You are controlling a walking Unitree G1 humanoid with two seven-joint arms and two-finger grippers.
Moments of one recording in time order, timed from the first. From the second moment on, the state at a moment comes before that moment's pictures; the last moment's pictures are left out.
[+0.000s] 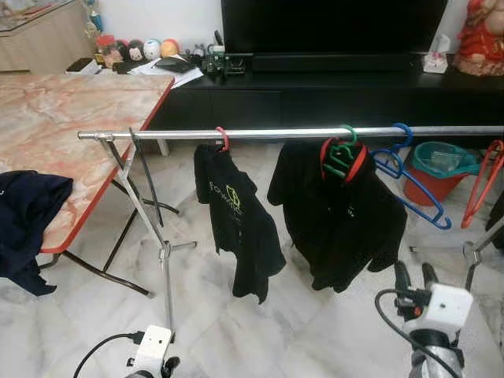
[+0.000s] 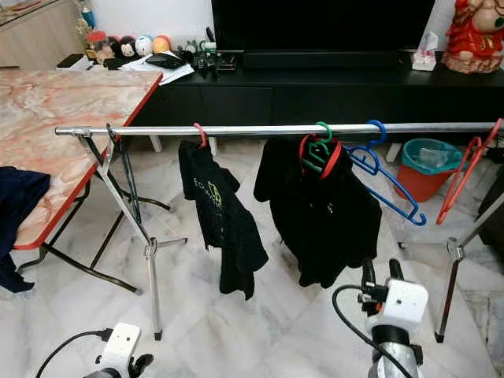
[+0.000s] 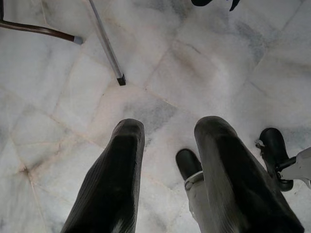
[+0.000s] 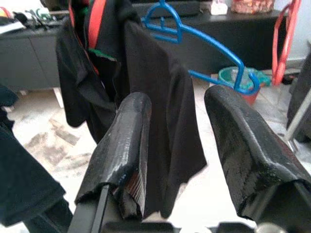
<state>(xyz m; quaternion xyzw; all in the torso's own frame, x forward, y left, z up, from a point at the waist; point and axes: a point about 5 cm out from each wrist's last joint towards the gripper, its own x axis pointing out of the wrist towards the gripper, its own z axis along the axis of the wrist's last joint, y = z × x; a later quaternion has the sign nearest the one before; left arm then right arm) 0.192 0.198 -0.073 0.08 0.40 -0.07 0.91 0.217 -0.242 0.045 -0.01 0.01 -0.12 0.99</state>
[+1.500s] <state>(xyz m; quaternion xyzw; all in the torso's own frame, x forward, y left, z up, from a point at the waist) 0.183 0.204 -0.076 0.07 0.41 -0.06 0.91 0.229 -0.226 0.052 0.01 0.02 -0.10 0.99</state>
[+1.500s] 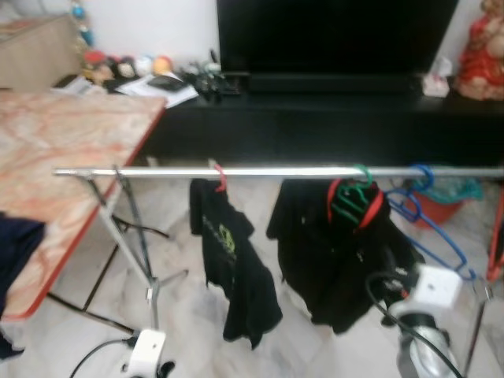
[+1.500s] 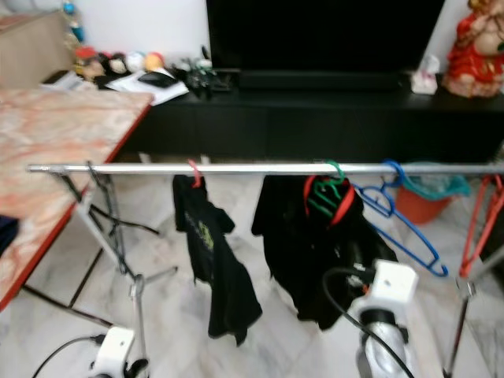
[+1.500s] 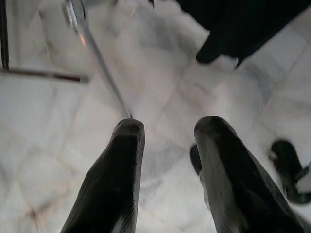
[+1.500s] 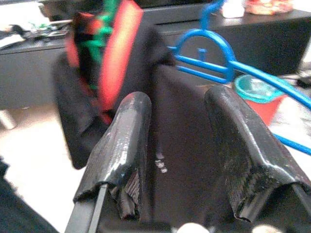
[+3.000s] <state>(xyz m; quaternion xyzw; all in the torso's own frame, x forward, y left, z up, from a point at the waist) 0.188 0.195 -0.075 0.06 0.41 -0.08 0.91 0.223 -0.243 0.069 -0.06 0.11 0.04 0.99</state>
